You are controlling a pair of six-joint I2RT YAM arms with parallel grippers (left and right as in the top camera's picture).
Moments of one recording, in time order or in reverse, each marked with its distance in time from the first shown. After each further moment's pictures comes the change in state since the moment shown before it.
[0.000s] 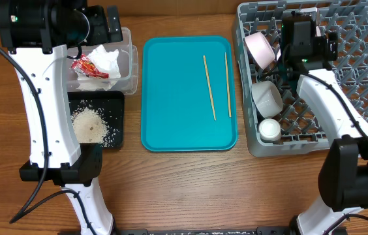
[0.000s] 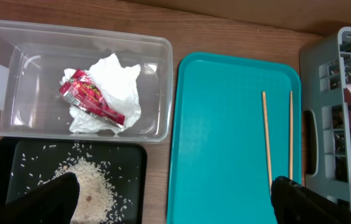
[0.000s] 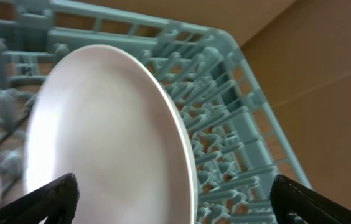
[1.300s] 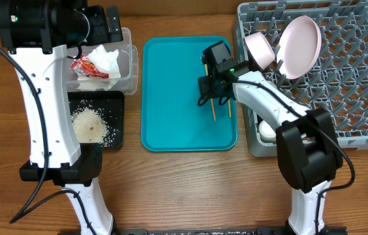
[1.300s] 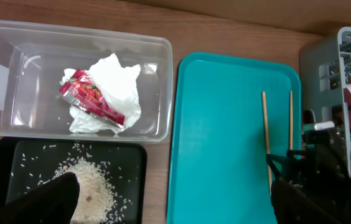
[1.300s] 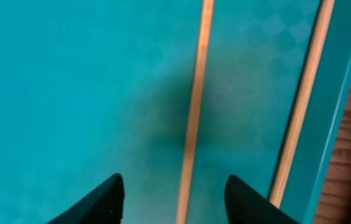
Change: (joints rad) left arm 0.000 0.000 0.000 0.000 0.000 0.000; right arm 0.345 0.259 0.109 -0.286 -0.689 0.331
